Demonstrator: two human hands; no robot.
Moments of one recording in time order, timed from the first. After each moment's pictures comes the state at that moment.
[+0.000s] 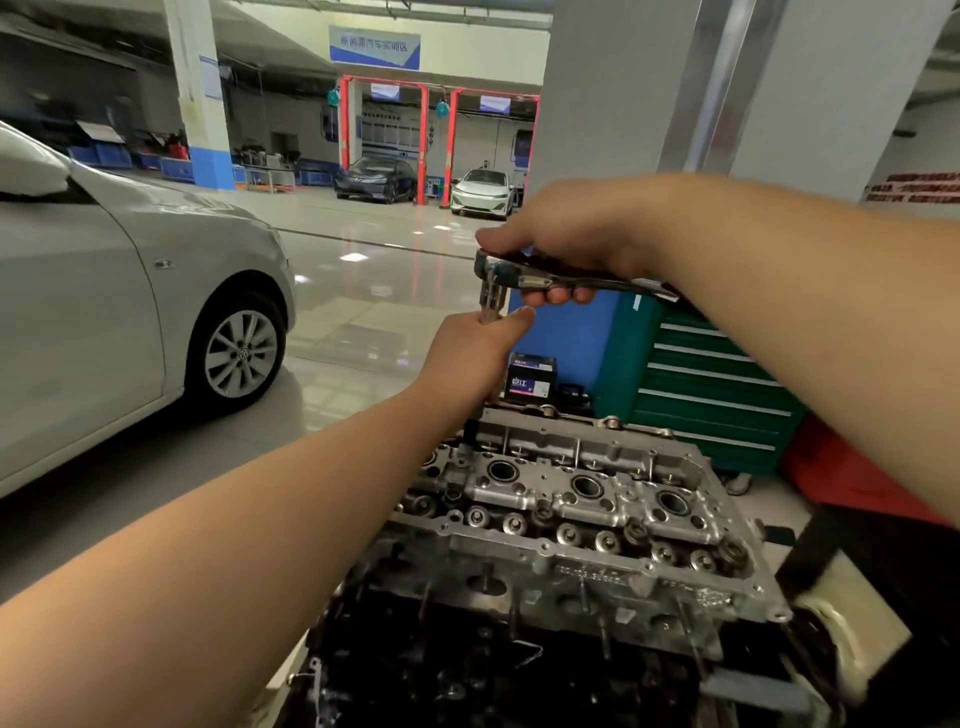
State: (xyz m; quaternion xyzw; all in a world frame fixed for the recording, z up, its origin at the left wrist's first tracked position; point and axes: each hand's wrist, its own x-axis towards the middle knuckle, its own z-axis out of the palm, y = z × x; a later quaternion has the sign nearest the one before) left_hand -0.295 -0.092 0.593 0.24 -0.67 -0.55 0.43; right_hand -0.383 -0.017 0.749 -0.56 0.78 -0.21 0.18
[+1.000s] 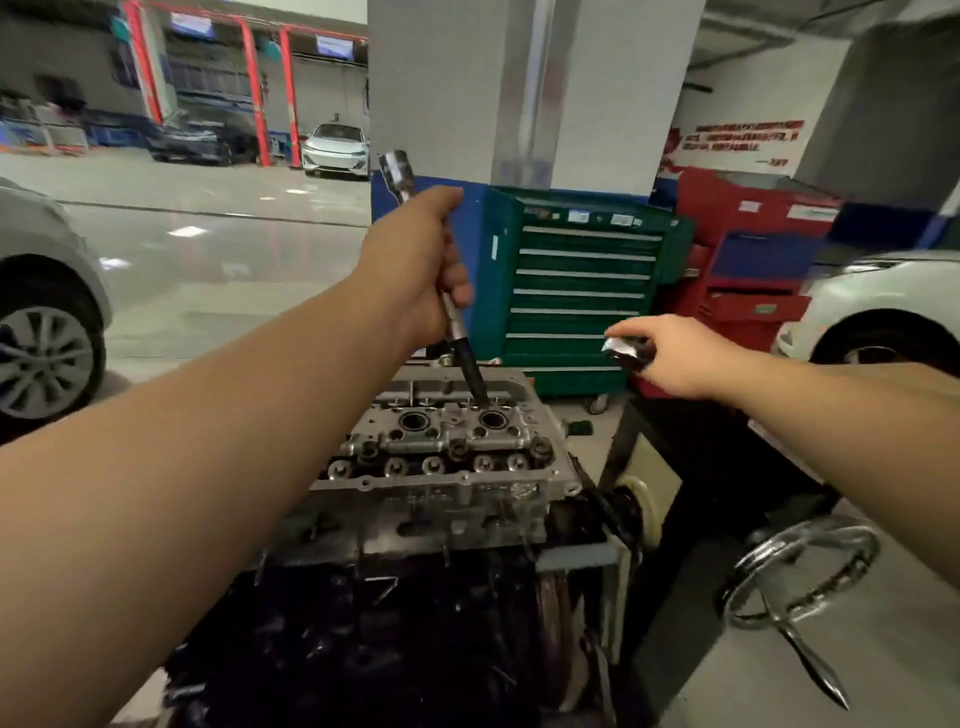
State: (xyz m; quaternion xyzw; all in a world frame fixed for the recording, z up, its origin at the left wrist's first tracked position) left_hand -0.356 0.020 0.658 0.15 -0.49 -0.80 0.31; right_hand -0.572 0.234 0.601 -0.38 0.92 -0.13 -0.03
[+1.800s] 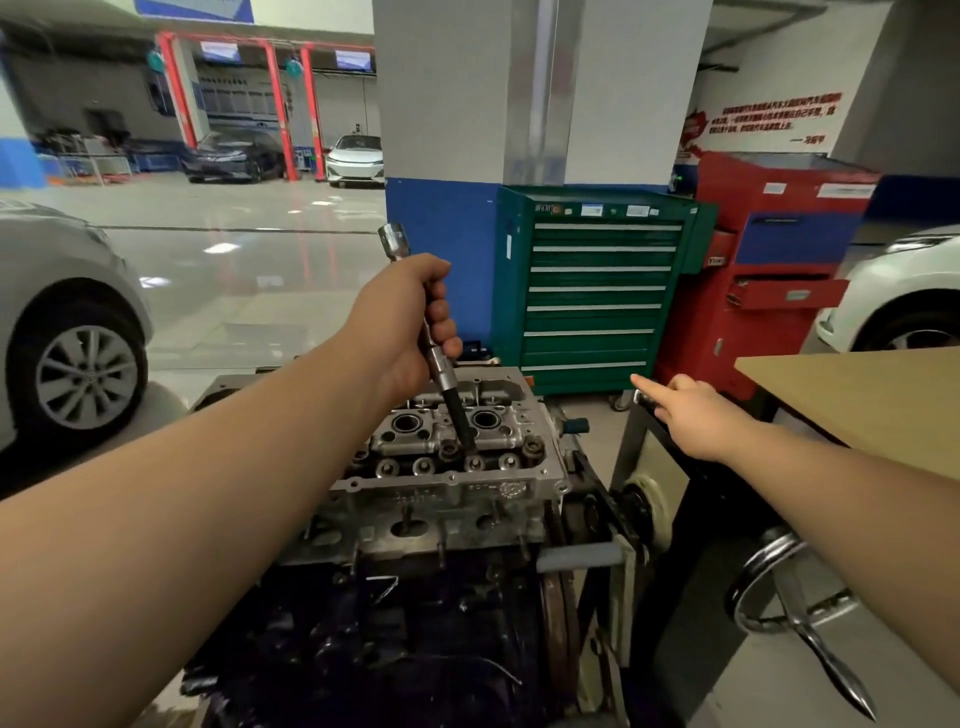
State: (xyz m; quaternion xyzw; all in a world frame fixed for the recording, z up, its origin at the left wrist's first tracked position) left_hand -0.353 0.036 0.620 0.20 -0.48 -0.81 0.27; right_hand -0.648 0.272 0.490 -0.36 0.93 -0.03 -0.02
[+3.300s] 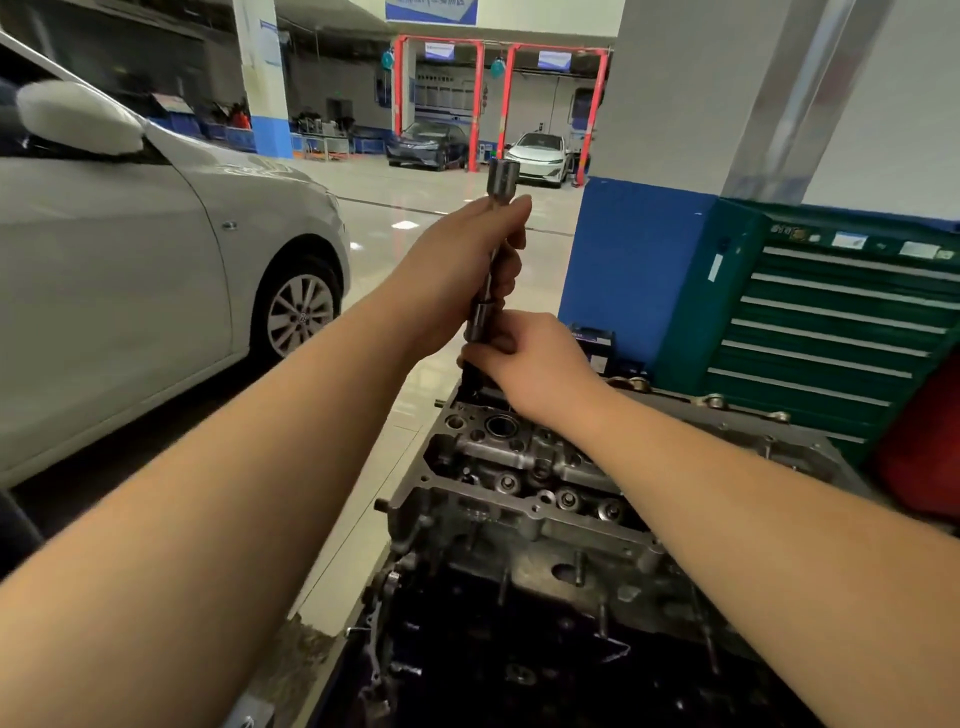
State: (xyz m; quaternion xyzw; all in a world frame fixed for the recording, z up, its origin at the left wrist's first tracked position) left_hand -0.214 -0.140 0.623 0.19 -0.70 -0.57 0.39; right_hand -0.327 -0.076 0.558 -0.61 0.68 -0.40 0.07
